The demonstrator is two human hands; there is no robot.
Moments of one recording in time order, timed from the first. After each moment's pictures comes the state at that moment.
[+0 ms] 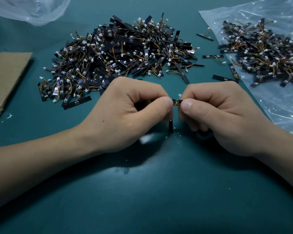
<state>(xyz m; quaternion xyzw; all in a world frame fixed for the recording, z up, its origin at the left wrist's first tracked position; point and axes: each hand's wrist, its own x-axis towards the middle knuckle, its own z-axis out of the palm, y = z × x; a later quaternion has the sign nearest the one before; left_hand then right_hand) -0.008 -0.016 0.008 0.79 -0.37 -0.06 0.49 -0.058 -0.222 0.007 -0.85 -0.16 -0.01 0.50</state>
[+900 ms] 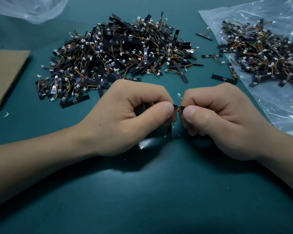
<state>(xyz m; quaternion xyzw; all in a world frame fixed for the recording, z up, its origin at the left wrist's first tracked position) -0.010 -0.015 0.009 0.78 -0.41 -0.06 0.46 -0.060 -0.226 0.004 -0.87 -0.21 -0.04 0.45</state>
